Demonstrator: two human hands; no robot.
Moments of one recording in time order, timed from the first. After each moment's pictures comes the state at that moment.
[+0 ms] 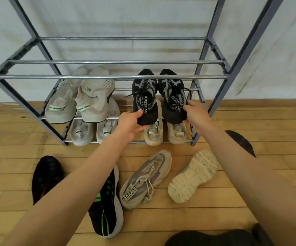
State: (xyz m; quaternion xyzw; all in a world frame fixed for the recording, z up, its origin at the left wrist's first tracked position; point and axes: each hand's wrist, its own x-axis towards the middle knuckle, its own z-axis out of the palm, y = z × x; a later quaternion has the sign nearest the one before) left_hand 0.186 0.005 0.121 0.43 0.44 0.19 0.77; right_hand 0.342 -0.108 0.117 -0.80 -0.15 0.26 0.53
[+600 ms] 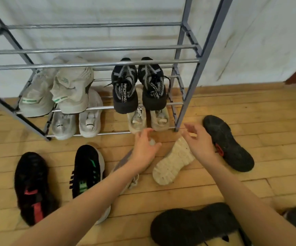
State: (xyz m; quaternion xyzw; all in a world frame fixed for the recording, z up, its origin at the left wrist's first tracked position) left_hand 0.173 -0.116 0.065 0.76 0.37 0.08 0.53; right_hand 0.294 -0.240 0.070 -0.86 -0.21 0.15 0.44
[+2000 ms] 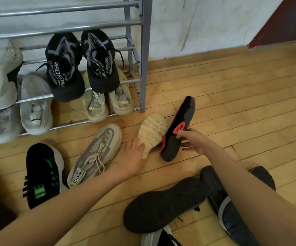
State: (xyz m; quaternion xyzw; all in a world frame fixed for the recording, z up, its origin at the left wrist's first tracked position) left_hand 0.197 -0.177 -0.031 0.97 0.11 -0.17 0.11; right_hand 0.358 -0.345 -0.002 -0.79 0.07 0.44 0.42
